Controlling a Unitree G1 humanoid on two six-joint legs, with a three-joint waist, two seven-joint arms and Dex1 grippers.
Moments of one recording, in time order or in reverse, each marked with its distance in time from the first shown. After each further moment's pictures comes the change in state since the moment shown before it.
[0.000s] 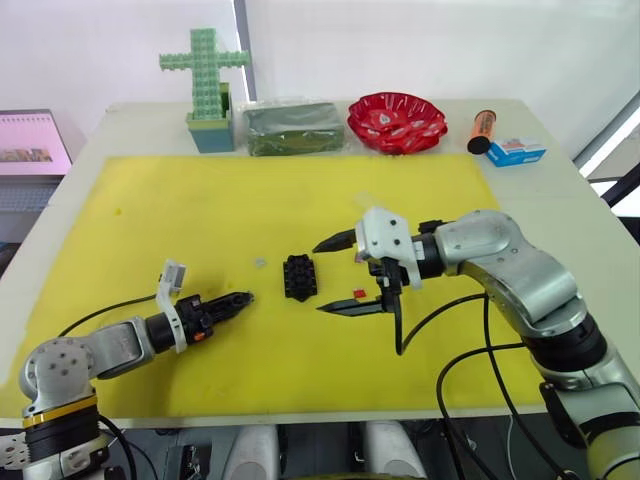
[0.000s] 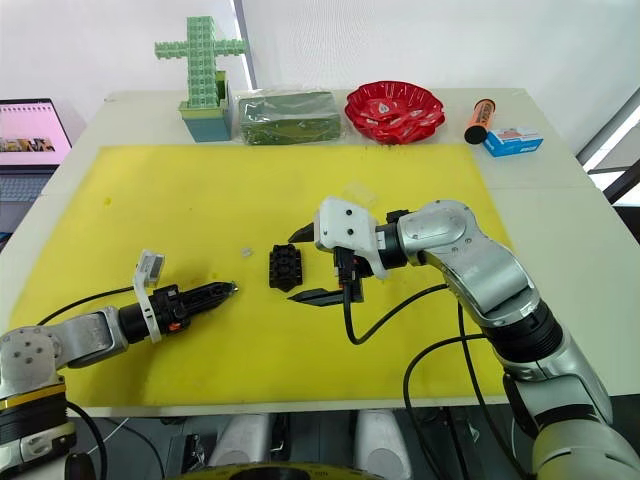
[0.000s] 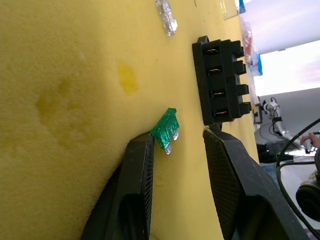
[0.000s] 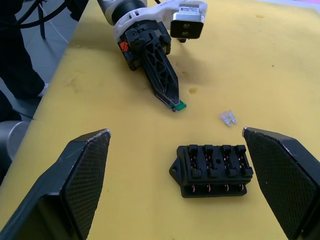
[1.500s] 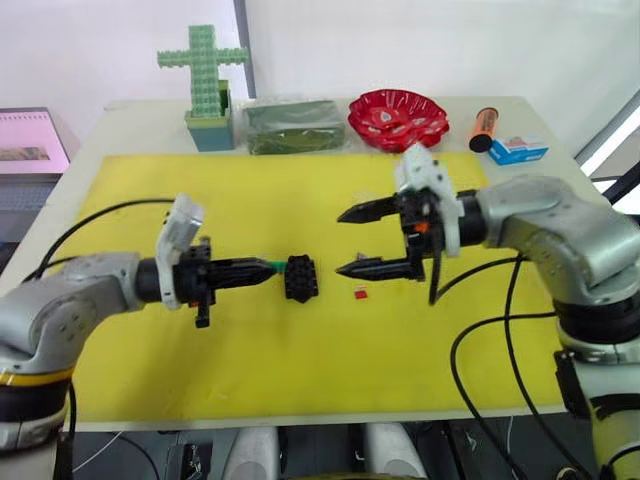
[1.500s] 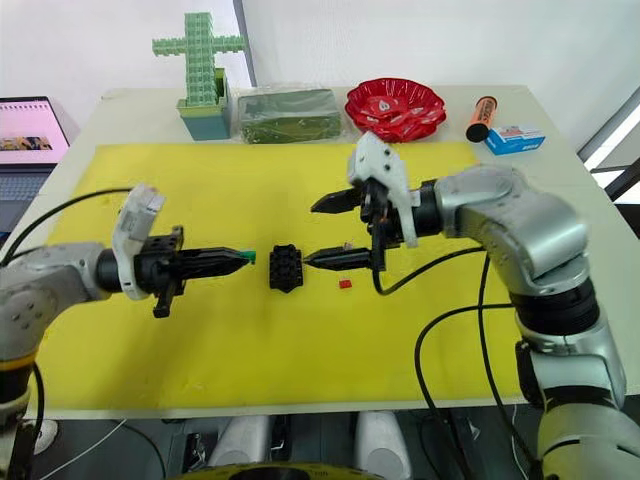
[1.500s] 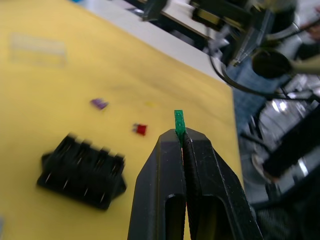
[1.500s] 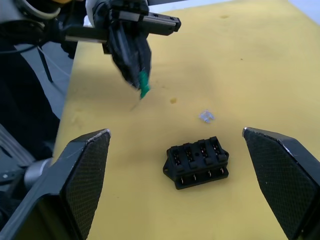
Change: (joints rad) left arm -0.317 0.354 -0.442 -0.233 0.325 -0.549 -0.790; right arm -0.215 -0.074 -0.197 0.059 0.267 0.462 -0.033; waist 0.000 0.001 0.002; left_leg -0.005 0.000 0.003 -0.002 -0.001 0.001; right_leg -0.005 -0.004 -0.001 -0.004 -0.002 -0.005
